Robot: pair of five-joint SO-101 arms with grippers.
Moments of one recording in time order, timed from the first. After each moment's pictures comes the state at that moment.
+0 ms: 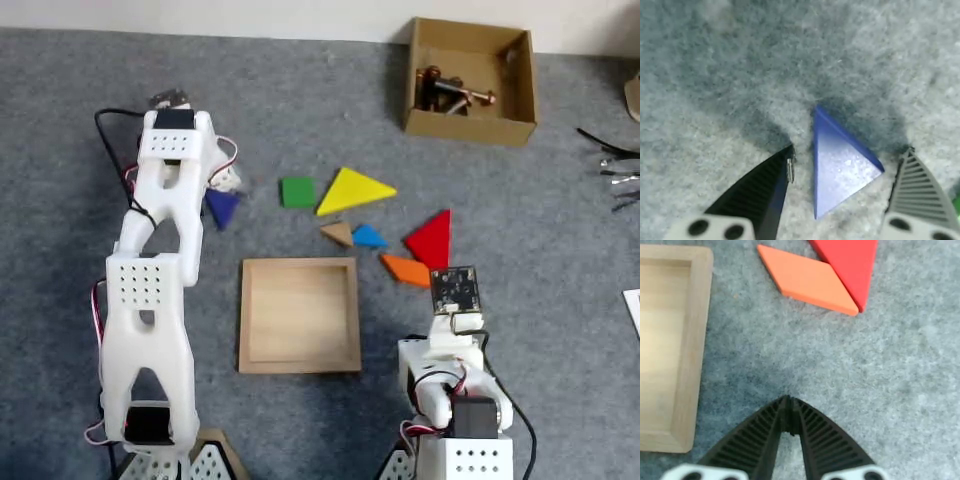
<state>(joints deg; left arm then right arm) -6.1 55.5 -48.3 88.5 32.3 -3.3 -104.6 95.7 71.9 6.6</state>
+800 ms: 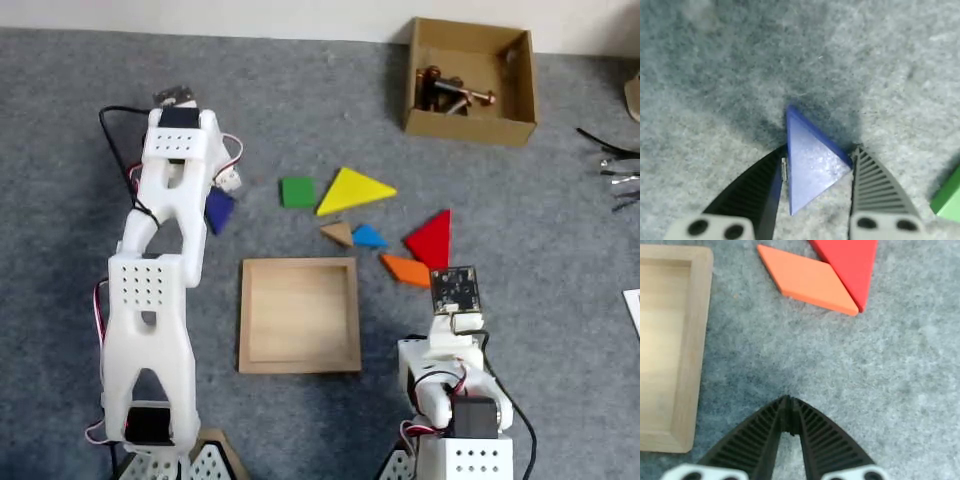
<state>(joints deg) -6.0 55.4 -48.9 88.5 32.5 -3.3 -104.6 95.7 71.9 6.6</state>
